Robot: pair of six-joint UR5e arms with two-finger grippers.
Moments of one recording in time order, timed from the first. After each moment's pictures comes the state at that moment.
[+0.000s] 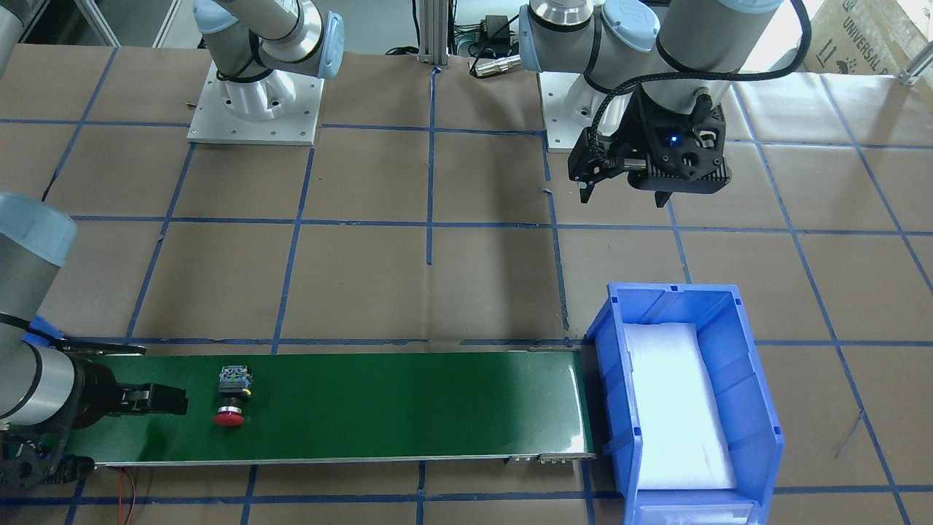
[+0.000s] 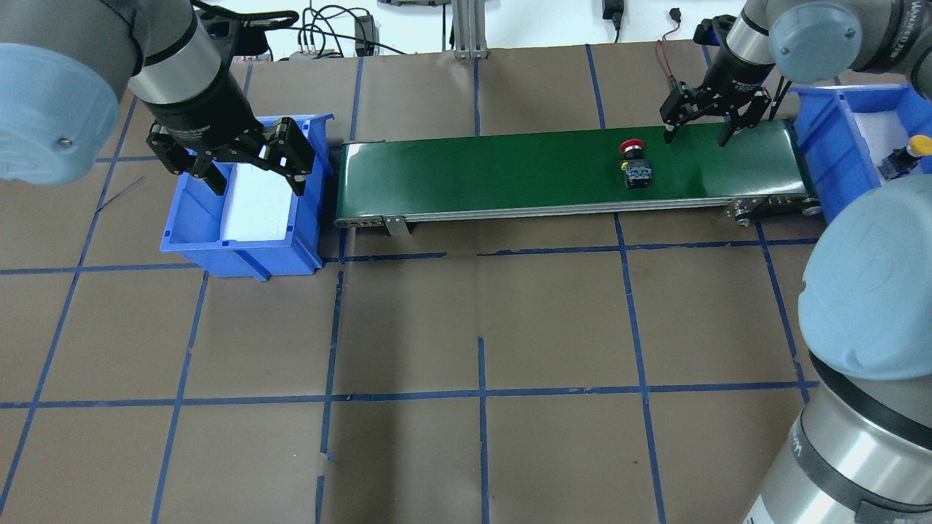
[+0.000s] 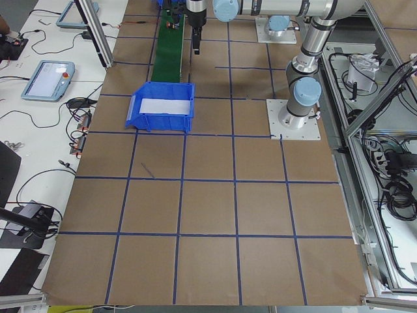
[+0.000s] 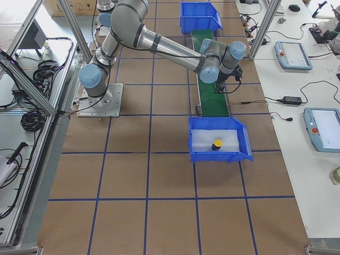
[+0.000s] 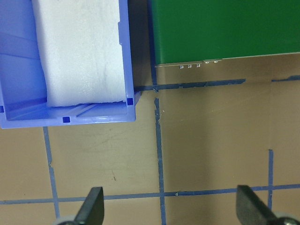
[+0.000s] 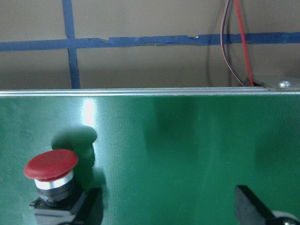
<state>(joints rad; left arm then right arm) -1.59 -1.59 -1.58 -1.56 1.58 0.03 1.35 -0.97 1.31 -1.77 -1.45 -0.23</state>
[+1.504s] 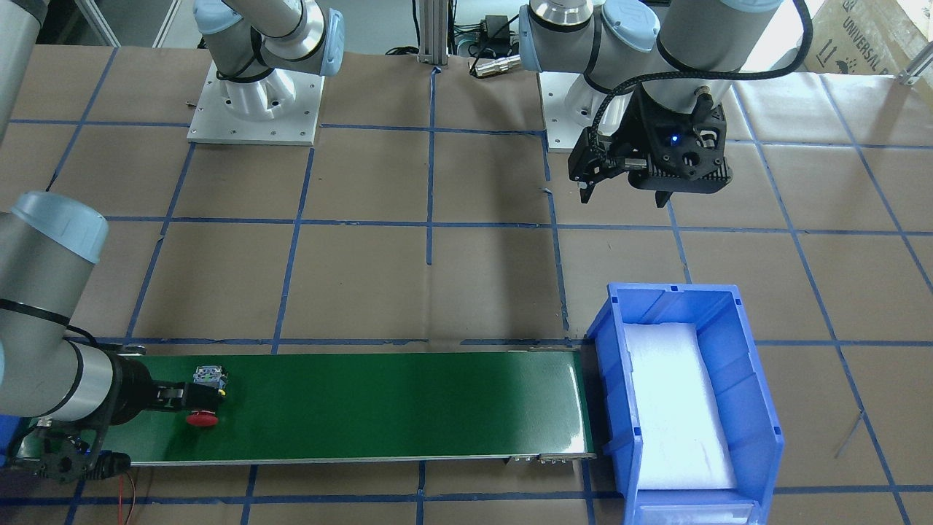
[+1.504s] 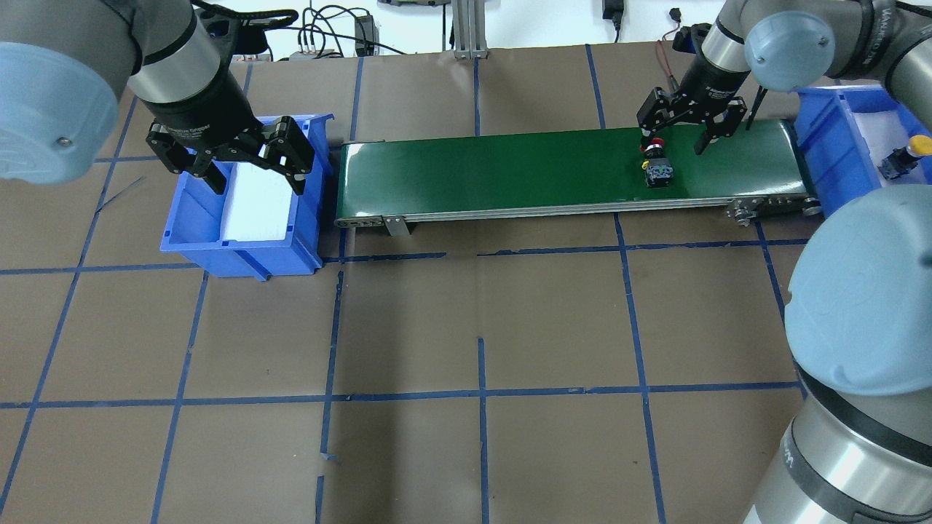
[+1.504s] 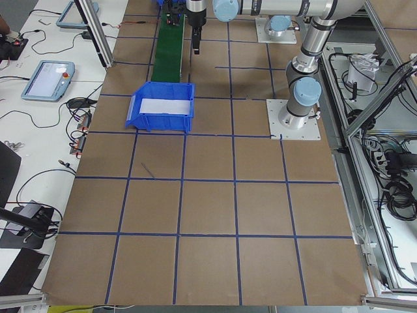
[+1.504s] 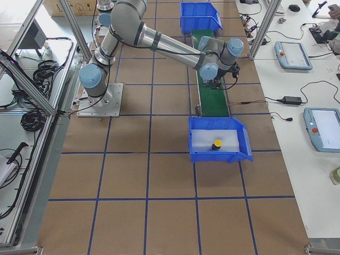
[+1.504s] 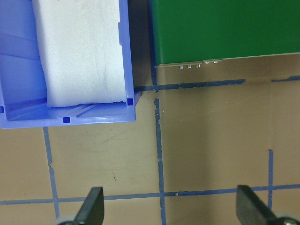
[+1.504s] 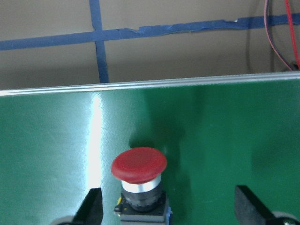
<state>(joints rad) -1.59 -1.59 -1.58 -1.56 1.58 0.03 1.40 -0.97 1.33 -1.78 -1.42 -0.14</state>
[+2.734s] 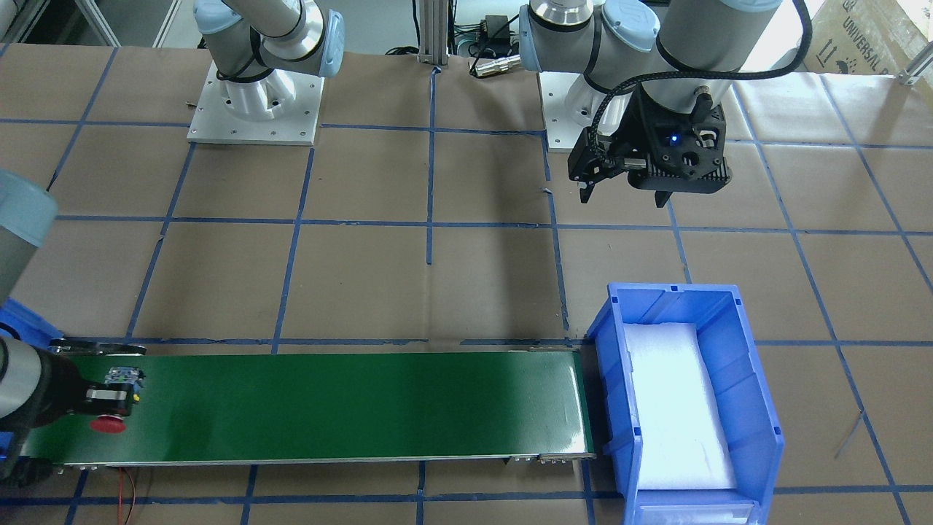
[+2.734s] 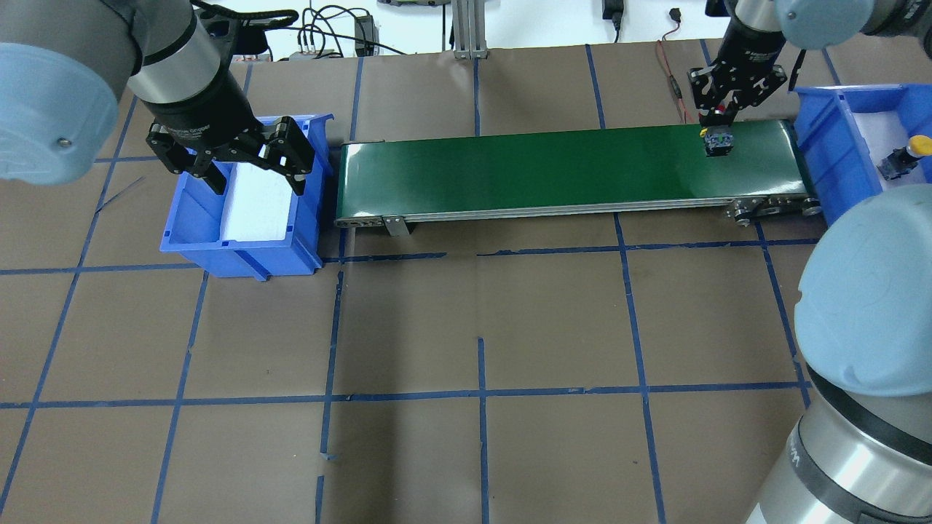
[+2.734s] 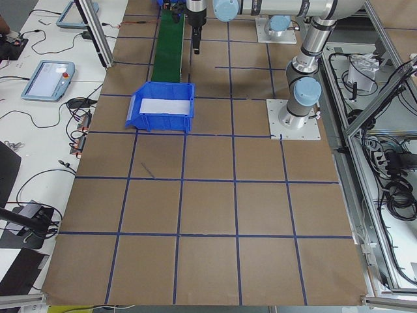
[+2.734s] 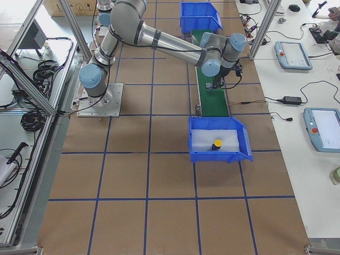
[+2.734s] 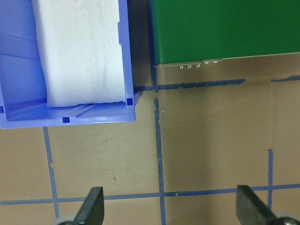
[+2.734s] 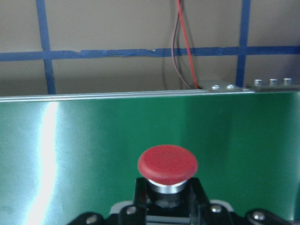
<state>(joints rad) -1.59 -1.59 -1.58 -1.56 1.58 0.03 1.35 -0.99 1.18 -1.67 -1.60 -0.22</state>
